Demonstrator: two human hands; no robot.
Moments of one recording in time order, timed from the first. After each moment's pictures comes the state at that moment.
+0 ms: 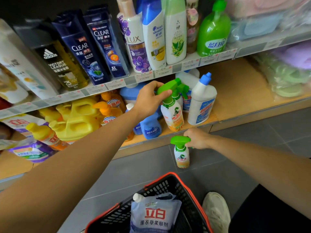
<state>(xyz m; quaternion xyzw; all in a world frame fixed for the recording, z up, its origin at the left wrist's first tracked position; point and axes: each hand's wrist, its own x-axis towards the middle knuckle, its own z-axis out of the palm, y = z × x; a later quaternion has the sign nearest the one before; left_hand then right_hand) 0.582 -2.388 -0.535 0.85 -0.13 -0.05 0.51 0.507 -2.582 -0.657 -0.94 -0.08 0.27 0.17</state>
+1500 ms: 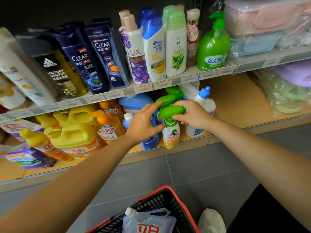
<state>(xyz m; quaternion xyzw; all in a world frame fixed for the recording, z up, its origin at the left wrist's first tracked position) 0.576 -2.367 -0.581 0.91 -0.28 0.06 0.31 0.566 -2.592 -0.562 -0.88 -0.09 0.03 0.47</state>
